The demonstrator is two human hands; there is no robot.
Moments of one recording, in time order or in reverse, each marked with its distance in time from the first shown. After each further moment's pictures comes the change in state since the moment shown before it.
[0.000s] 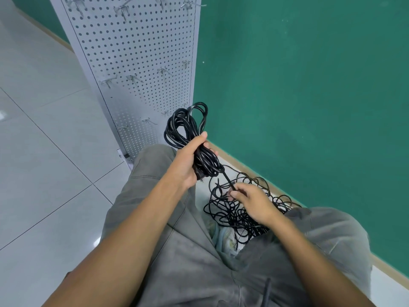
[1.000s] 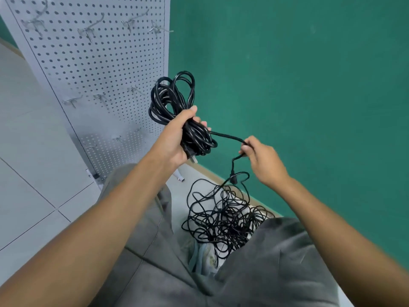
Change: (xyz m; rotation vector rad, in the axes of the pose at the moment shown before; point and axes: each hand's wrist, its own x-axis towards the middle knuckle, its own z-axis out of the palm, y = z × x) left_hand 0.025 0.058 0.081 0.016 -0.085 0.048; right_hand 0.039 -0.031 -0.137 -0.366 0.465 -0.153
